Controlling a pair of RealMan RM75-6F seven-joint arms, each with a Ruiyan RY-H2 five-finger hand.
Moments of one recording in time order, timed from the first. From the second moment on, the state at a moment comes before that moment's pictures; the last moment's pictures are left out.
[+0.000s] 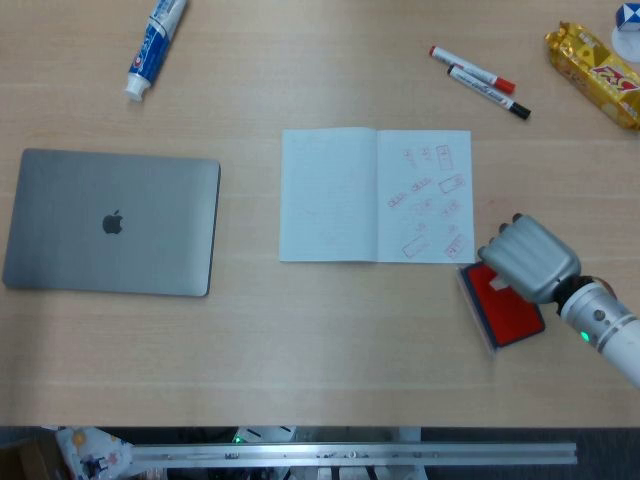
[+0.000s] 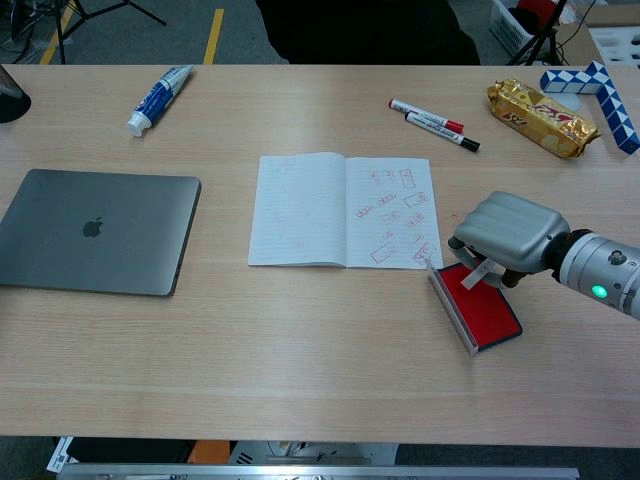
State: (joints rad) left arm -0.05 -1.11 0.02 -1.58 1.52 1.46 0.01; right arm 0.64 -1.38 -0.13 -1.65 -1.21 0.88 -0.76
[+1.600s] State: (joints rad) left arm -0.04 -1.06 0.03 -1.63 1.54 1.47 0.02; right arm 0.90 -1.32 0.07 -1.81 -0.87 0.83 -0.70
